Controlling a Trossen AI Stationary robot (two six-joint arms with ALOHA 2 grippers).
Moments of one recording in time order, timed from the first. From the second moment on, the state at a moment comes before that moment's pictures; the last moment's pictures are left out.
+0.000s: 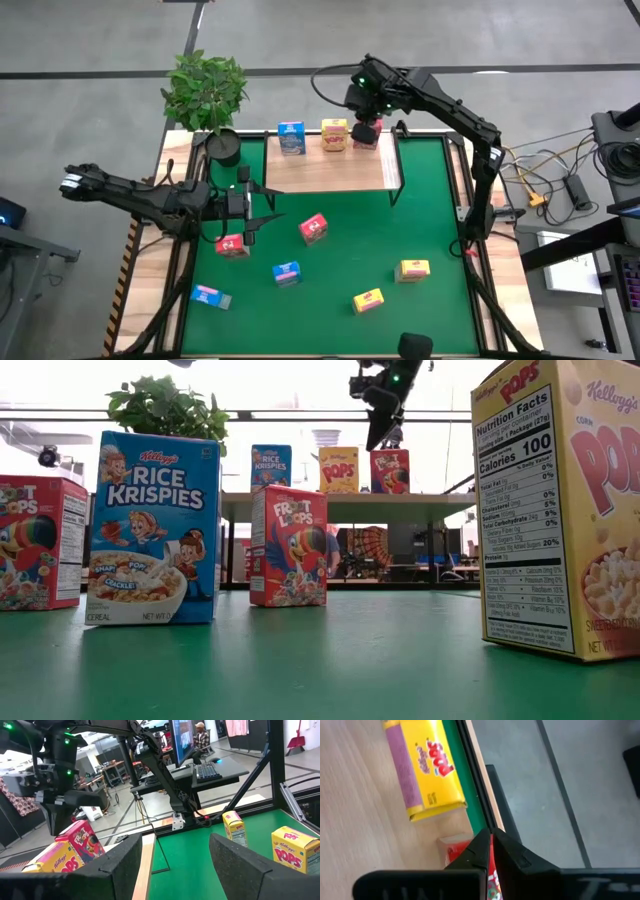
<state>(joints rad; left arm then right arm) -0.20 0.88 0.67 0.20 -0.31 0.30 -0.55 1.89 2.20 -1.28 0.10 -0.36</state>
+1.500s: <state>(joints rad) -0.20 0.88 0.67 0.20 -0.31 0.31 -0.49 1.89 2.28 -1.57 -0.04 -0.20</state>
